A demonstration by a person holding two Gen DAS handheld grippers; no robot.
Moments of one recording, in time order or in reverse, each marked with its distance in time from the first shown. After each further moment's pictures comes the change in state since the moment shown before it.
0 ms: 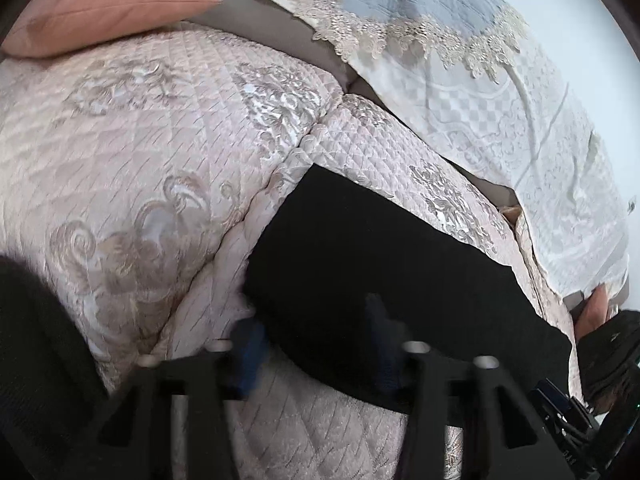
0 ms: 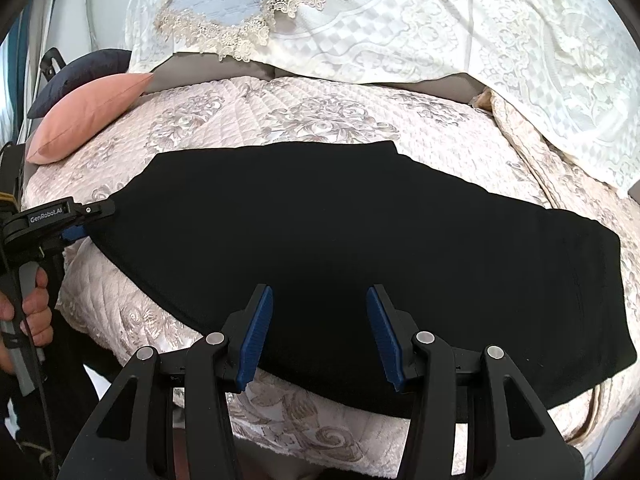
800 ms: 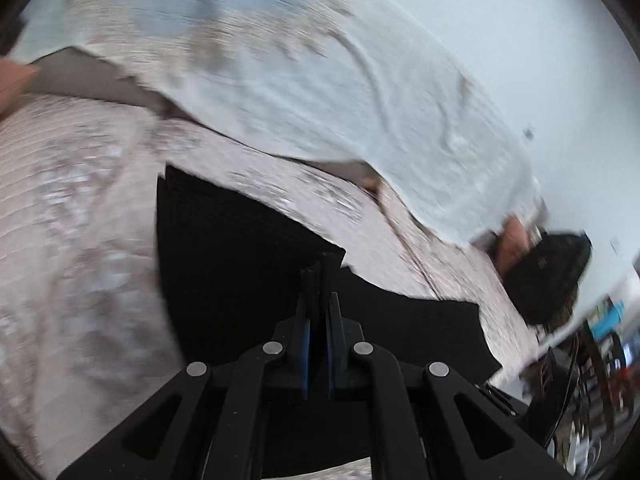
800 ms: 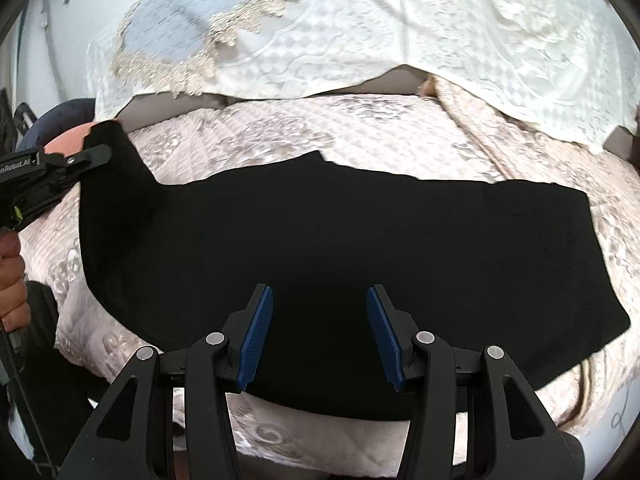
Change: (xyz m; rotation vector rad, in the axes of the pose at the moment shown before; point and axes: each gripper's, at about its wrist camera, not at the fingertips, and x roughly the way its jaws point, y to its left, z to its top) left arm -0.008 -0.158 0.025 0.317 0.047 -0.382; right arm -0.018 -0.058 -0.007 0.168 -0.056 -0.037
